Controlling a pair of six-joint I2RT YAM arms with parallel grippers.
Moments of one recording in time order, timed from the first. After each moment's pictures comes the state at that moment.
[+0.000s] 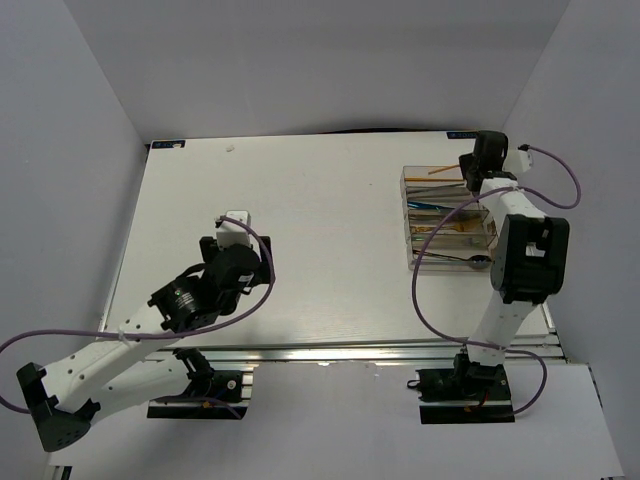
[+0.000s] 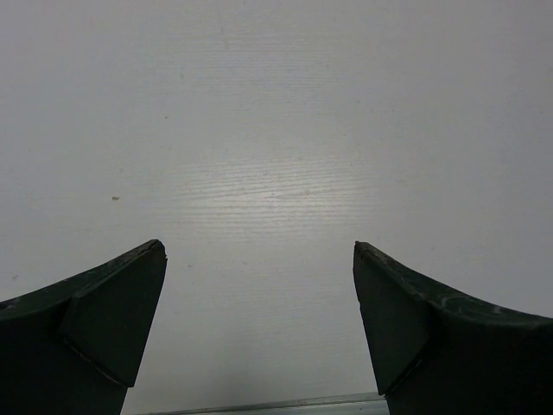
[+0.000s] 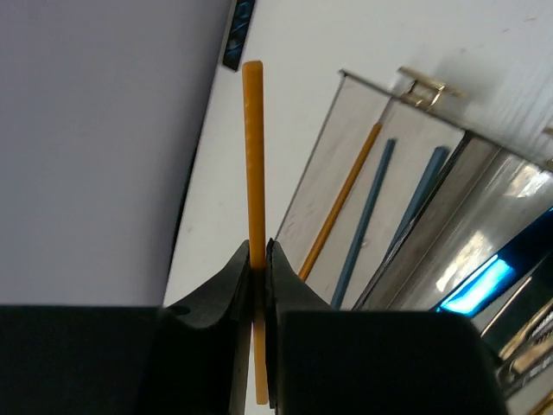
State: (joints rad) left arm -0.91 0.85 0.85 -0.65 -0.72 -0.53; right arm -0.04 1.85 1.38 -0.07 0.28 1.15
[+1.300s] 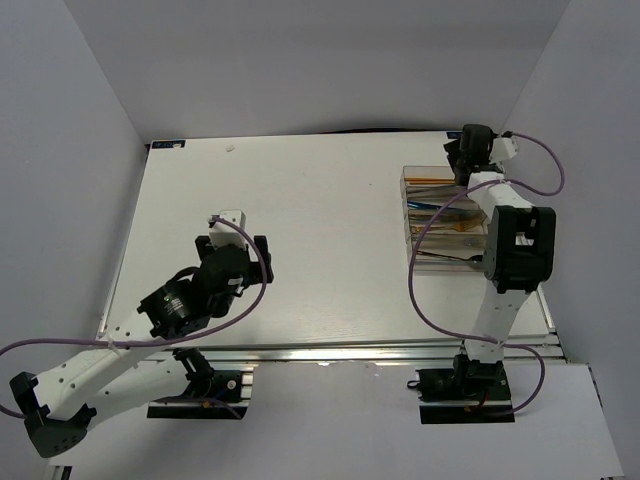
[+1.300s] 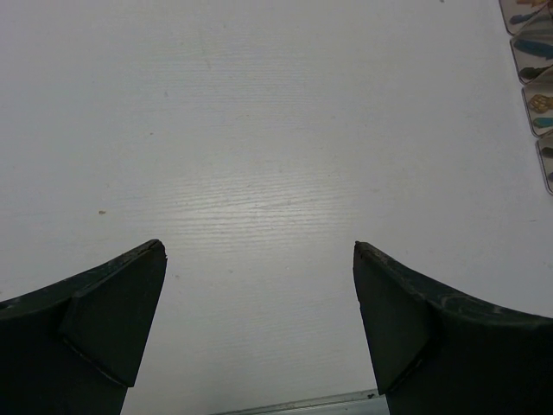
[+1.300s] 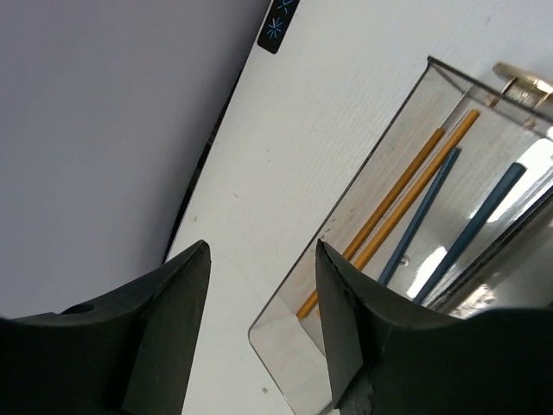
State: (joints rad) left arm -0.91 0.78 0.84 -0.61 -0.68 -0.50; right arm 0.00 1.99 1.46 0.03 0.30 1.06
